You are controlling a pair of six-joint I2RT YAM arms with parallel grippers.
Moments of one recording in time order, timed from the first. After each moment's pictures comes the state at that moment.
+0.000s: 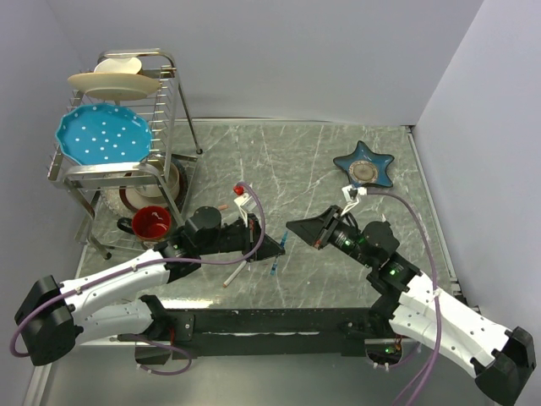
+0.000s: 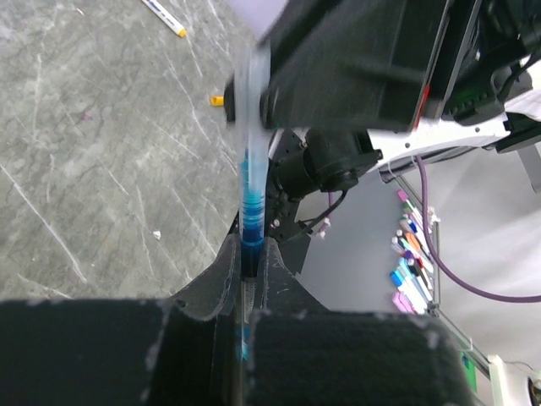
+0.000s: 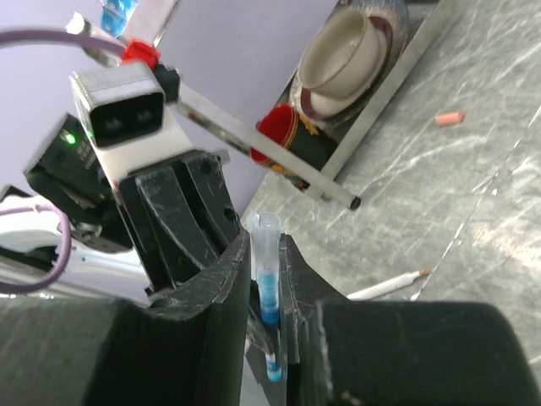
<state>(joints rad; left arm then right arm) -0.89 1.04 0.63 0.25 0.46 -0.67 0.73 0.66 0.45 0.25 -0.19 0.90</state>
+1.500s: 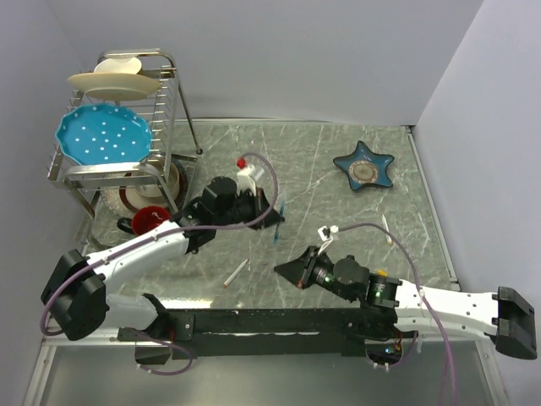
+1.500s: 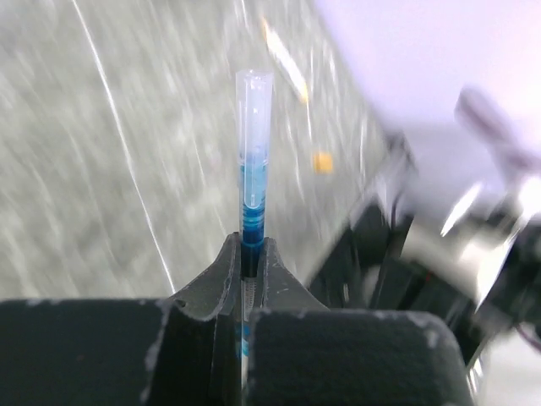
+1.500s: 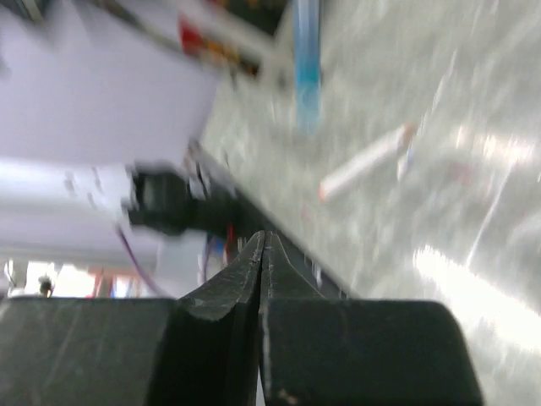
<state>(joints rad) -0.77 1.29 0.86 0.08 0.33 -0.64 1.20 0.69 0.24 0.26 0.25 1.03</state>
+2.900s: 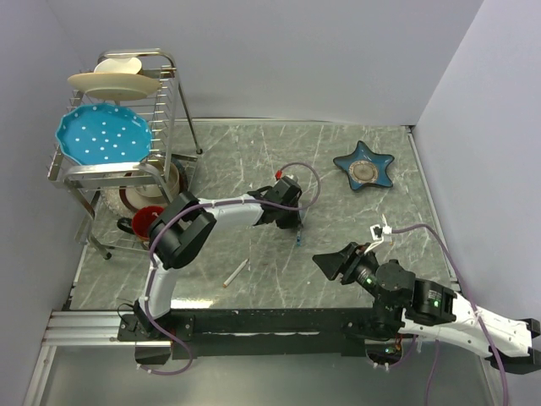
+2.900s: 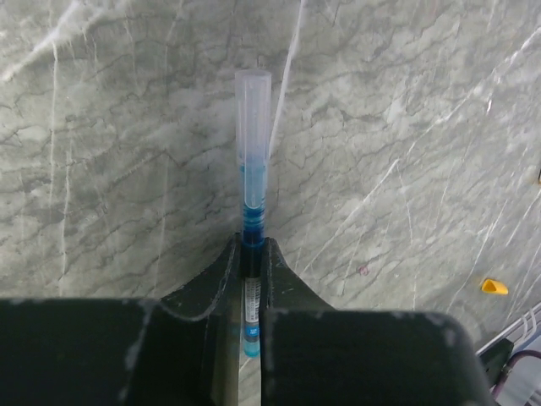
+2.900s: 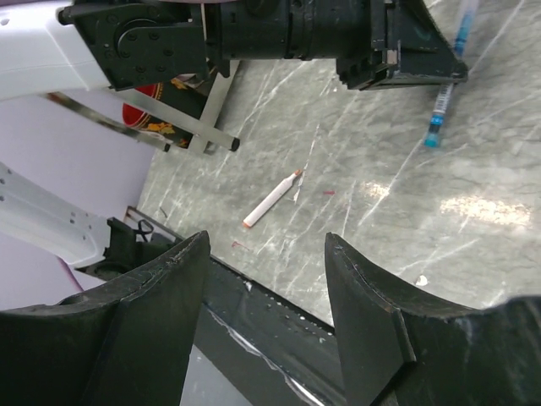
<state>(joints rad) -0.85 2.06 1.37 -0.17 0.04 -0.85 1.22 0.20 0.43 -0.52 0.53 0.97</state>
